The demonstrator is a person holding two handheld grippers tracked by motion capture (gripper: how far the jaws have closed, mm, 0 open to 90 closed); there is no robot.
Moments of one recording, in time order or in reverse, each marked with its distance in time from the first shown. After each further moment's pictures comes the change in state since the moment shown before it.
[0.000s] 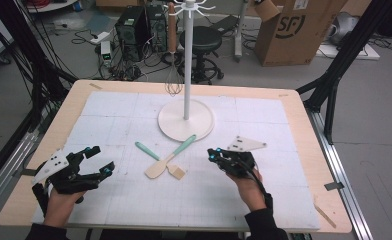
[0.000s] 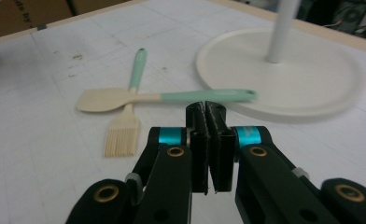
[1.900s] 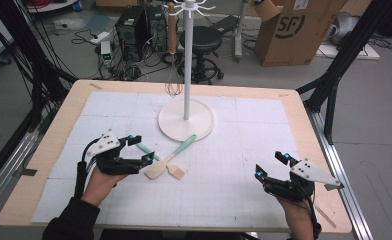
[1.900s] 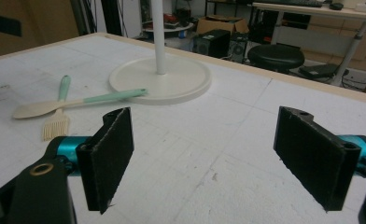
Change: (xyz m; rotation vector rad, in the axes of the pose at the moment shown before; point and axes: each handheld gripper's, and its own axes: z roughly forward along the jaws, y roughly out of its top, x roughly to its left) left arm -0.042 0.026 0.104 0.171 -0.139 0.026; right arm -0.010 -0.038 -0.123 -0.170 -0.321 0.062
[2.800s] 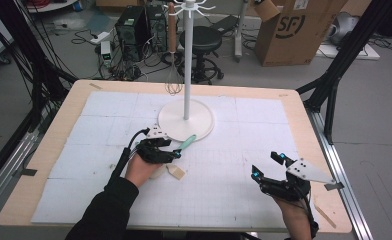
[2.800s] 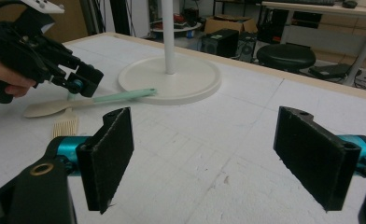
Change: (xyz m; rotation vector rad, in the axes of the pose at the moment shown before) left arm 0.000 -0.012 0.102 0.347 0.100 -0.009; right arm 0.003 -0.002 0.007 -0.002 0.031 -0.003
